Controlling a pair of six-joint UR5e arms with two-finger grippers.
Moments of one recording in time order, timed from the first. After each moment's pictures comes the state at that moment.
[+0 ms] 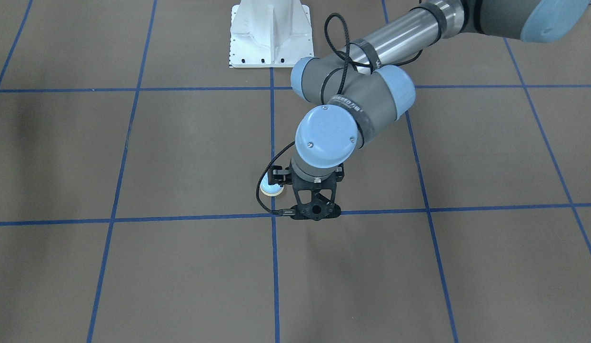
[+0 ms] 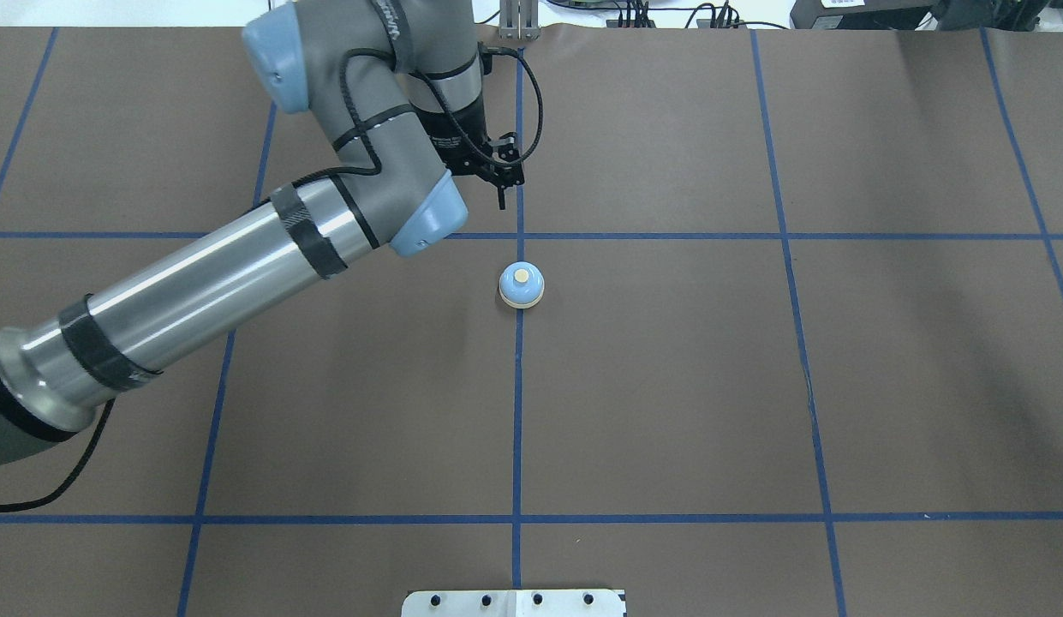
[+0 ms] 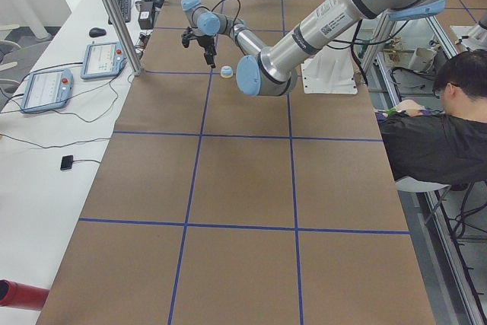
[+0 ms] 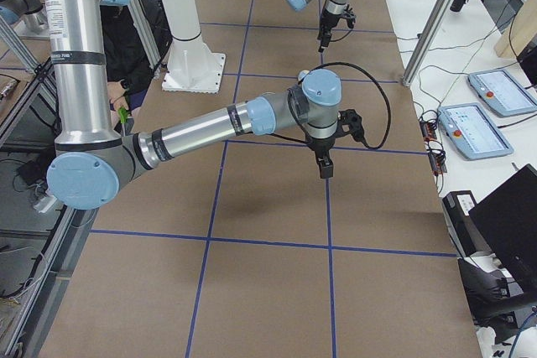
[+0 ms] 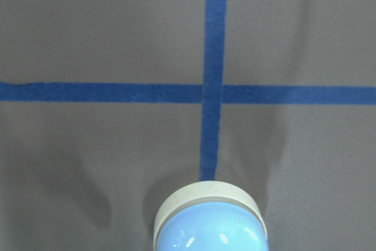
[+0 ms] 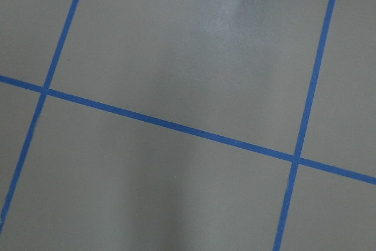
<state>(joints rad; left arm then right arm) -0.81 -2.58 -1.25 -1.43 -2.27 -0.91 1.43 -1.51 1.88 -1.62 2.36 0.07</state>
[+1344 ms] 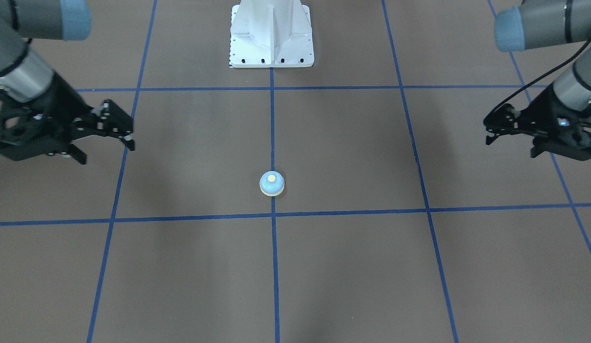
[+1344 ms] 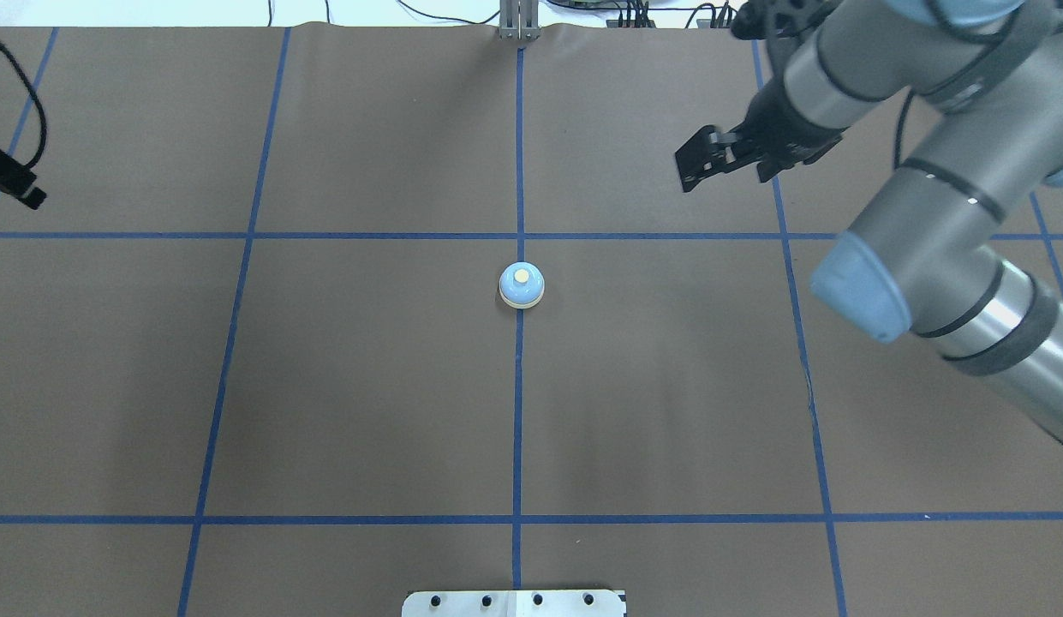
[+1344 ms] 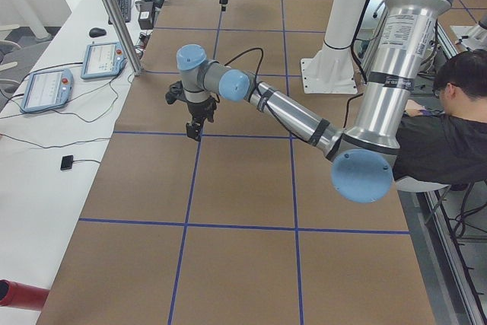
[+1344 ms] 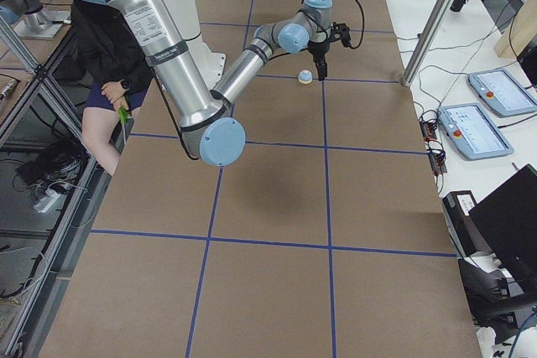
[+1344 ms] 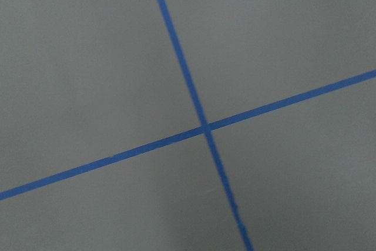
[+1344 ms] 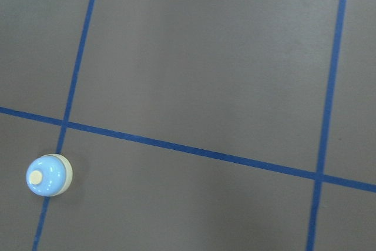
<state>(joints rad) -1.27 -1.74 -1.88 -1.40 -2.28 -0.03 0.84 -0.99 1.86 -1.61 2.07 0.83</state>
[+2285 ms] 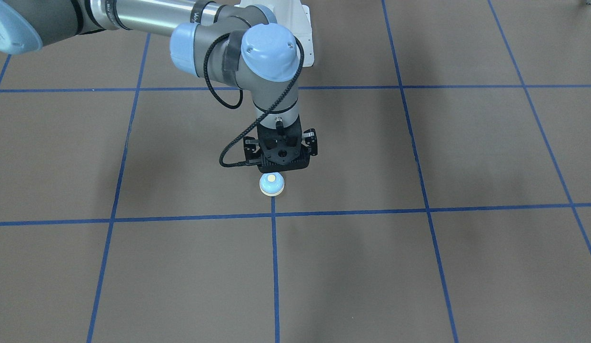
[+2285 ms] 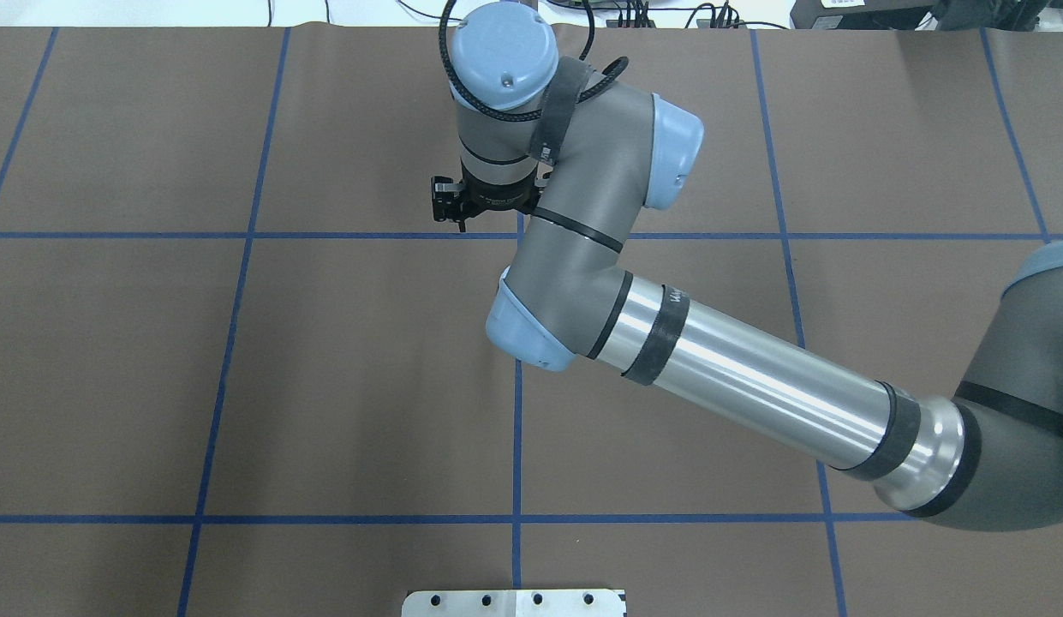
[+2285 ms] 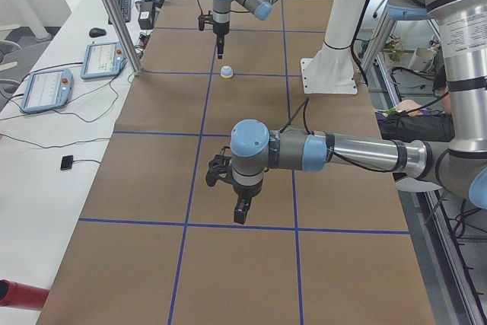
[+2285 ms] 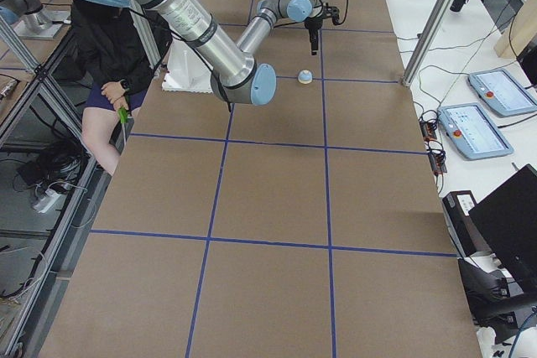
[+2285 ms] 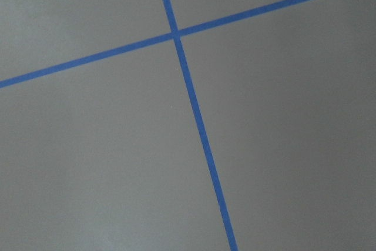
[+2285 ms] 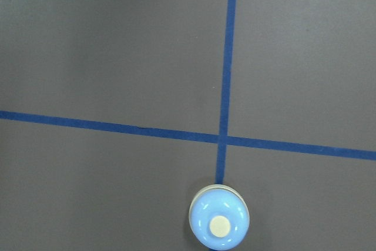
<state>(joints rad) -1.57 -1.28 -1.95 -1.54 -2.29 0.21 0.62 -0.54 1.33 -1.61 1.91 1.05</state>
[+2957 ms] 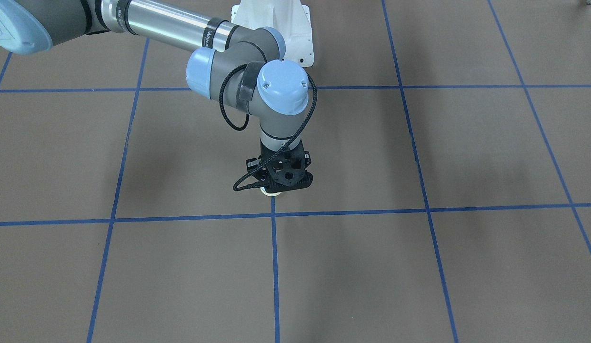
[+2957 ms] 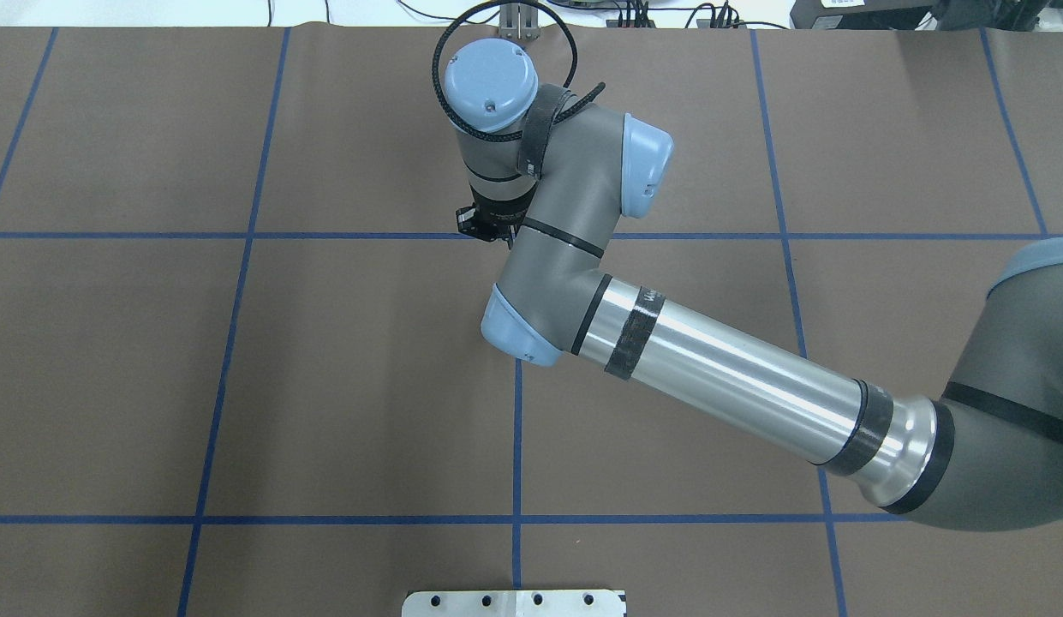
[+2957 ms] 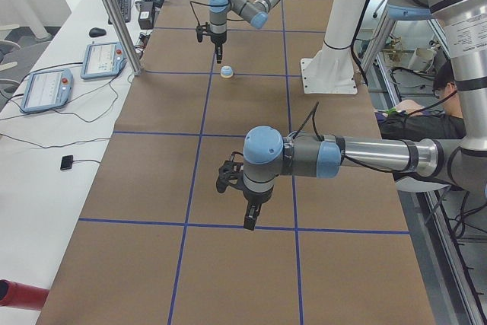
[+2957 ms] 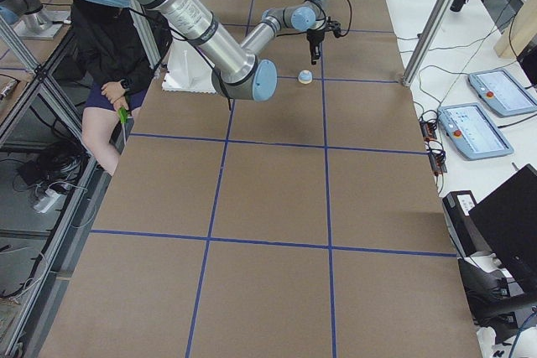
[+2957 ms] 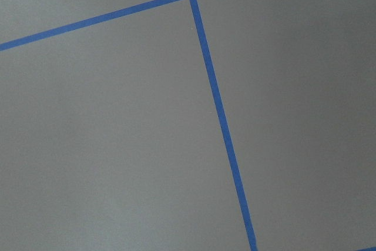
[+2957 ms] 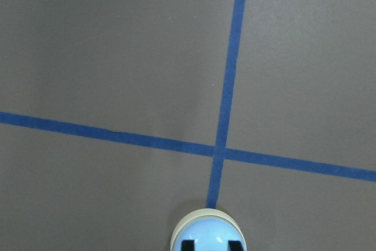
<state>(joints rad) -1.58 -1.24 -1.96 -1.57 -2.29 0.21 0.61 -0.54 1.22 -1.58 1.92 0.95</state>
